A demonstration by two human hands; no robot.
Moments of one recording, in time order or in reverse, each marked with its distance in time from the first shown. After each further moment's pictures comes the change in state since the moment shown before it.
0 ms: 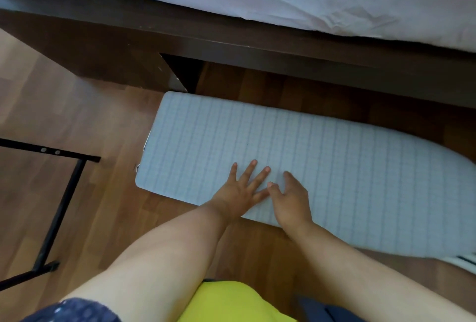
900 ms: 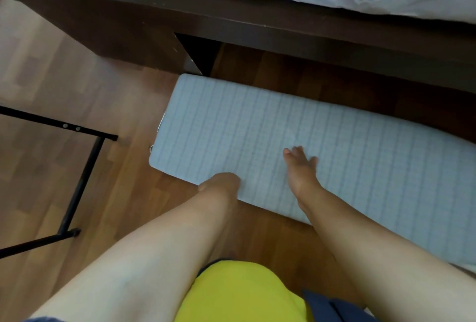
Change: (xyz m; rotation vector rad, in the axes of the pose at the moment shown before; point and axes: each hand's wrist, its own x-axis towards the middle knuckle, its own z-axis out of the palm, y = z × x) left_hand 0.003 -0.012 0.010 -1.876 -0.352 -1.448; right_hand 0.033 -0.027 -0.015 0.187 -0.235 0.146
